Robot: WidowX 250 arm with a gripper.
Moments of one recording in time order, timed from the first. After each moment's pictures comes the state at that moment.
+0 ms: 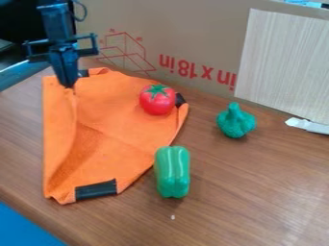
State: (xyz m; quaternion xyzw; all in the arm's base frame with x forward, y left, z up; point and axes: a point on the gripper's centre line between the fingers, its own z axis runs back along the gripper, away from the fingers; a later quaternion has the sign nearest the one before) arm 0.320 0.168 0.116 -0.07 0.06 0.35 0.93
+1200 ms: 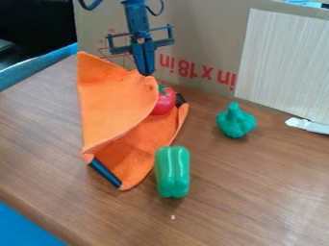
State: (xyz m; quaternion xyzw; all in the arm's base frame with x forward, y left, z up) arm 0.404 0.090 0.113 -0.11 0.11 0.38 0.91
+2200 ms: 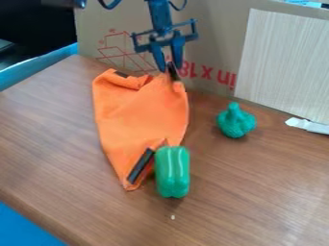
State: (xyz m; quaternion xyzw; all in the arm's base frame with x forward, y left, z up) arm 0.431 0.064 0.123 -0.13 0.04 0.33 0.93
